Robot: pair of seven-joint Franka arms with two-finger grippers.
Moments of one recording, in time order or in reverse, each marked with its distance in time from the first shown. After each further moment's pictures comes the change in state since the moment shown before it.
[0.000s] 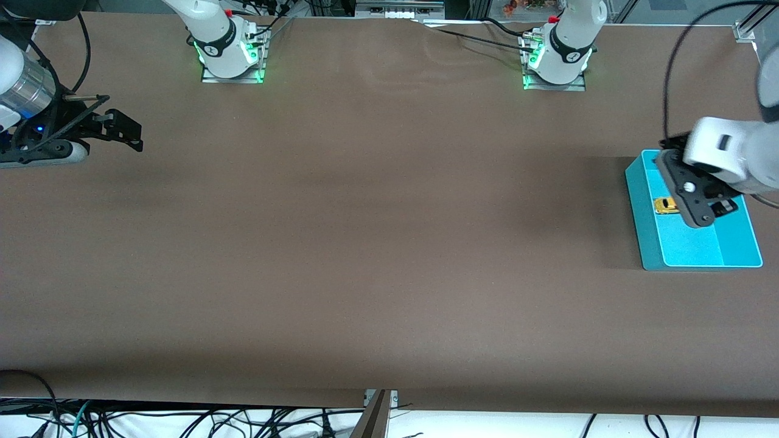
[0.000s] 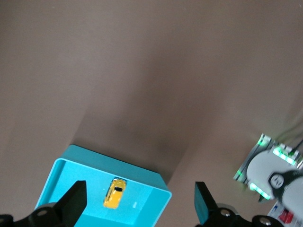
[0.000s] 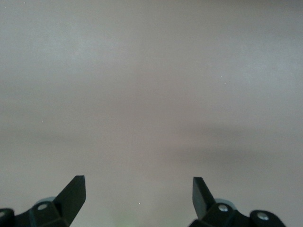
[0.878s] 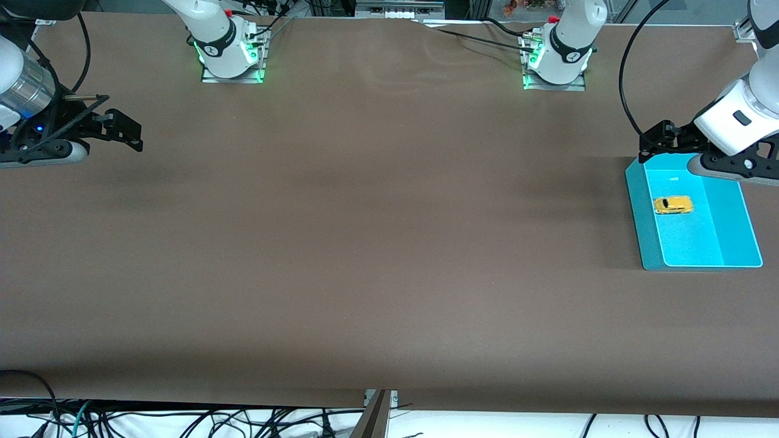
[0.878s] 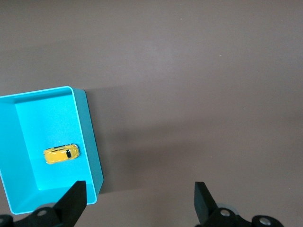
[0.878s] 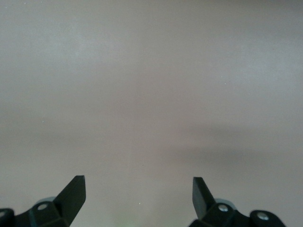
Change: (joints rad) left arm -0.176 -0.272 0.286 -0.345 -0.139 0.277 -0.818; right arm 0.000 0.000 0.000 0.001 0.001 0.000 0.000
